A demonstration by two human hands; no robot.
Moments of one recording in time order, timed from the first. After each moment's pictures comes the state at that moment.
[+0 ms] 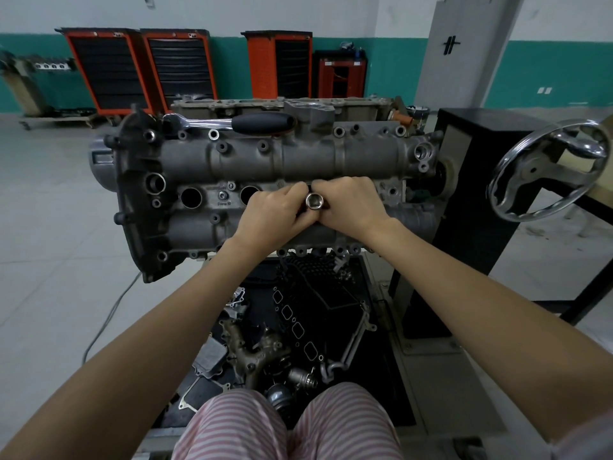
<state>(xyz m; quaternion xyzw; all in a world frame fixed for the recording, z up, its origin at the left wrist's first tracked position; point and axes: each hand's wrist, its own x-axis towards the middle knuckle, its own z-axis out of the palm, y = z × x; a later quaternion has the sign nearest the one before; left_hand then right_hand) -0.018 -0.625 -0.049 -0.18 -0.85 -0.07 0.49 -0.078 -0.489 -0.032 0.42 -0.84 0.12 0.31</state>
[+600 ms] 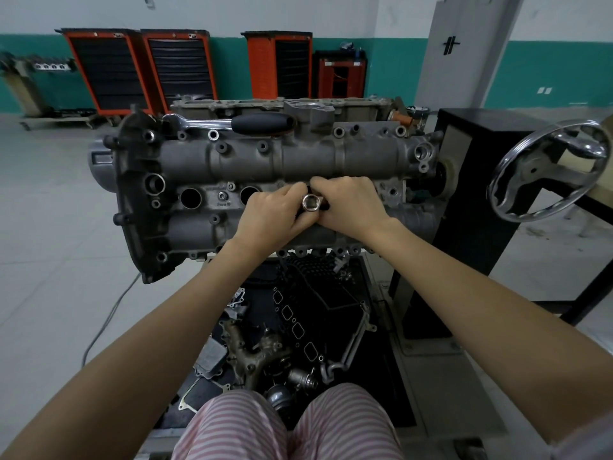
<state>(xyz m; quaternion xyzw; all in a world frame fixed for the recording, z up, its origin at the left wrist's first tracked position) -0.018 -0.625 -0.049 -0.17 -0.85 -0.06 0.49 -0.079 -0.489 -0.032 0.42 -0.83 0.14 0.33</state>
